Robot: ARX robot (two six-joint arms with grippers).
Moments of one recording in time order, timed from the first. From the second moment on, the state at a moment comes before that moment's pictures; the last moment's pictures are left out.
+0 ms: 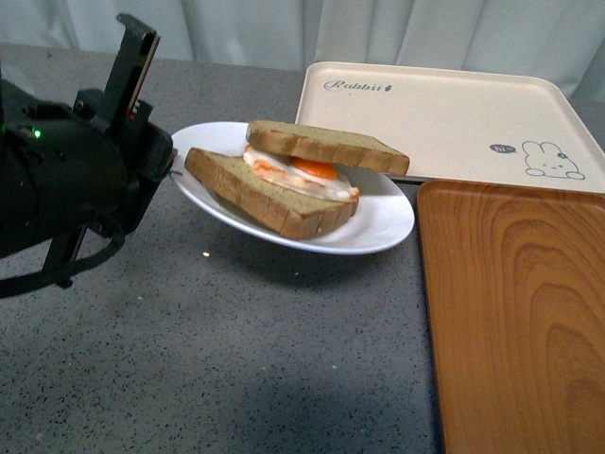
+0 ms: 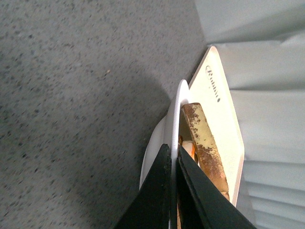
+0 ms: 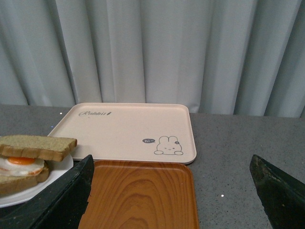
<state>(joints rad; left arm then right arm) -0.38 1.78 0.58 0.77 -0.19 -1.20 0.00 0.00 0.01 0.00 0.00 0.00</state>
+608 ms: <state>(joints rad) -0.42 1.95 1.01 0.63 -0.24 -1.28 0.00 0.00 0.01 0.00 0.00 0.00</state>
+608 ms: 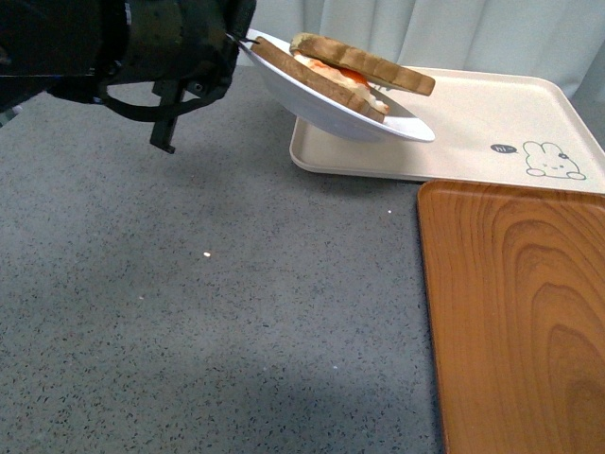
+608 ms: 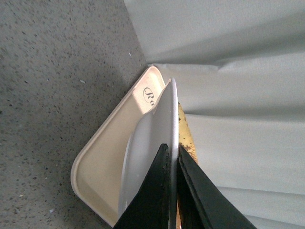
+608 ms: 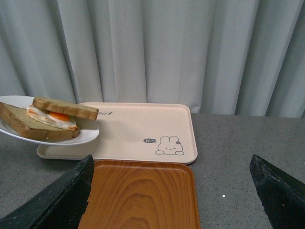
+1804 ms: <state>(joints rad) -0.31 2.07 0.93 0.61 -0.29 -1.02 0.00 0.00 0.01 0.00 0.00 0.00</state>
